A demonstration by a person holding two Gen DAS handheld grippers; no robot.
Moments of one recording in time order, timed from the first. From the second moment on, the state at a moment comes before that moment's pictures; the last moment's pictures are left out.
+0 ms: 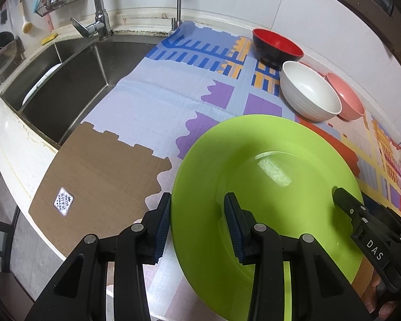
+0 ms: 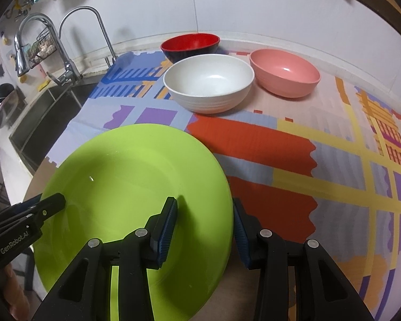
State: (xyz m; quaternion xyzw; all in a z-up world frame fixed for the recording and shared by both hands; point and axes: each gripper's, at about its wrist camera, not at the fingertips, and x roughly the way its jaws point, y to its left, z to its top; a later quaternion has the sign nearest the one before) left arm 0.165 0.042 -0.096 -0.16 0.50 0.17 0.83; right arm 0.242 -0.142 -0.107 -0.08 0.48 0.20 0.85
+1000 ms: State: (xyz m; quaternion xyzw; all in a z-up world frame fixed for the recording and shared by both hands) left arm 0.173 0.041 -0.117 -0.16 0.52 0.17 0.82; right arm 0.245 -0.136 -0.123 -0.10 0.49 0.20 0.84
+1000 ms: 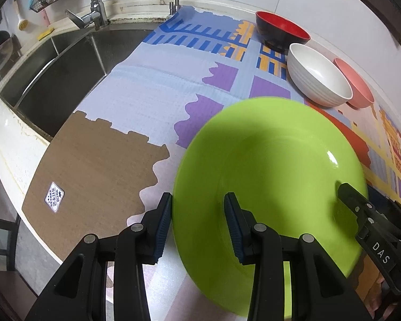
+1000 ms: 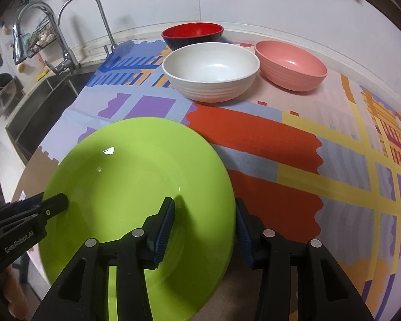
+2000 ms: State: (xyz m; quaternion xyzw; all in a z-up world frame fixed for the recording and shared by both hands) left arm 0.208 0.013 -0.048 -0.07 0.43 0.11 0.89; right arm 0.255 -0.166 -0.066 -0.05 0.44 0.18 0.88
